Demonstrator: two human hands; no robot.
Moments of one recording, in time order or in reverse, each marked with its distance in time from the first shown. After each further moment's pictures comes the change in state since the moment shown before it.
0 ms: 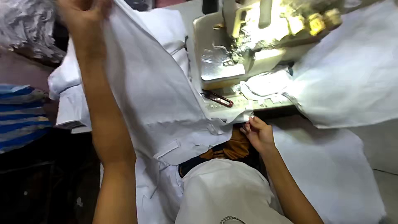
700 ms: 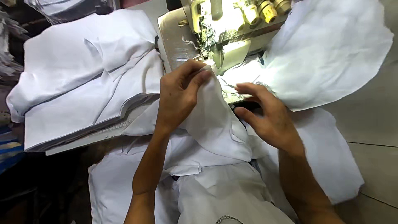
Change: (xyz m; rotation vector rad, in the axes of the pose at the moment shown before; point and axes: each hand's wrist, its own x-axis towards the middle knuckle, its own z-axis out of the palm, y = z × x) left_hand -0.161 0.147 0.172 -0.241 -0.367 0.108; right_hand -0.054 -0.114 0.043 -1.101 -0.214 -0.761
